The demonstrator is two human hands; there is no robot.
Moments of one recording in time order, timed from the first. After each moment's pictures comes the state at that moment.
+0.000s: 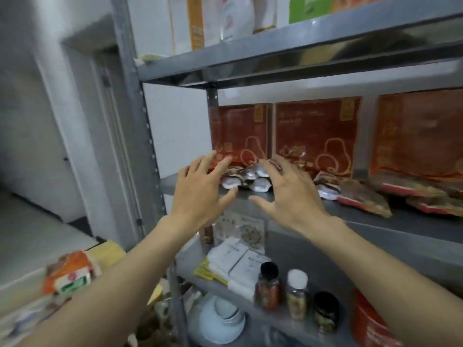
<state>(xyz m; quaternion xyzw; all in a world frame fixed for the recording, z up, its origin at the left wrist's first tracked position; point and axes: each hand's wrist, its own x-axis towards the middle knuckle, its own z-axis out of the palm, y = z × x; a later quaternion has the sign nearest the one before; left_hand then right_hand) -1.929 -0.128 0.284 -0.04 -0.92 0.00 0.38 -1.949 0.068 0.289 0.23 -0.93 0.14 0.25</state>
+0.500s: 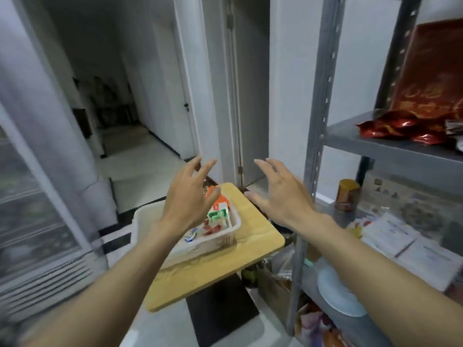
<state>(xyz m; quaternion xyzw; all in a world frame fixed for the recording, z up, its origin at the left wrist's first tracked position) -1.763 -0.488 0.183 0.20 -0.92 -0.07 0.33 -1.884 -0.312 0.191 0.45 -0.85 0.26 0.11</state>
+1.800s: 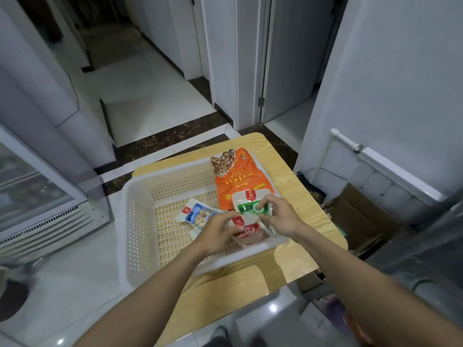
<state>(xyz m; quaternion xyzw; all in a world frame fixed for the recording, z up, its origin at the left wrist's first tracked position) -1.906 -0.740 -0.094 0.21 -0.81 -0.55 0.07 -2.066 -0.610 -0.087 0.34 -0.79 0.41 -0.30</state>
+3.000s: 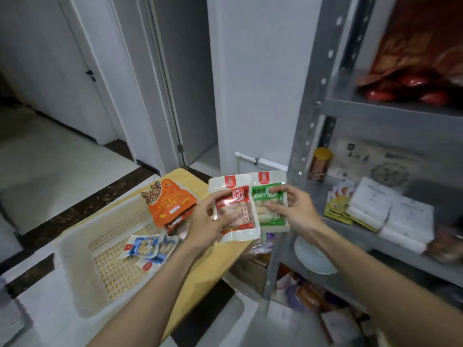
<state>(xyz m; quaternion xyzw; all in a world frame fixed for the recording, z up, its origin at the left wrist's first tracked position) -1.887 -0.575 0.039 0.07 -0.72 -0.68 0.15 -1.971 -0.369 0.058 0.13 -0.73 0.66 -0.12</state>
